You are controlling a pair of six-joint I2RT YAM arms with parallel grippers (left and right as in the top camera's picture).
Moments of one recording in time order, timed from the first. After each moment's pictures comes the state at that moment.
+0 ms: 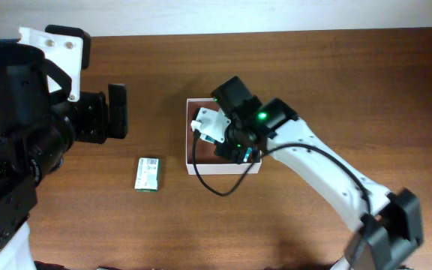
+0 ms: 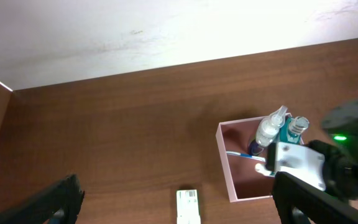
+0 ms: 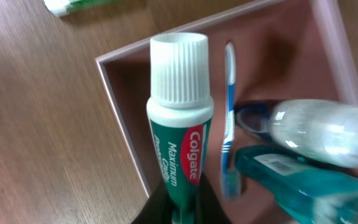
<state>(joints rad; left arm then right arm) -0.28 1.55 2.59 -1.69 -0.16 -0.04 0.62 1.76 1.52 -0.96 -0.15 -0.58</state>
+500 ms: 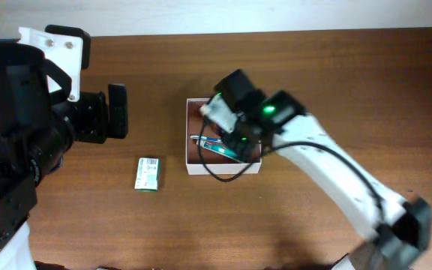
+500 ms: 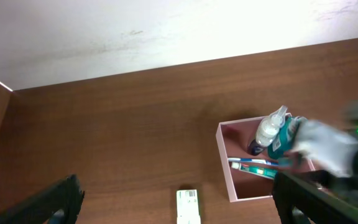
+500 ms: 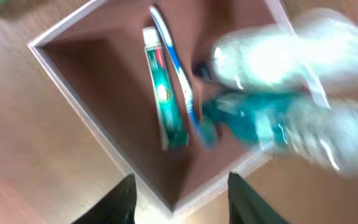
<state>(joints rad) -0.28 1.55 2.59 -1.69 -0.16 -0.04 0.59 1.68 1.64 -1.18 0.03 -0.27</state>
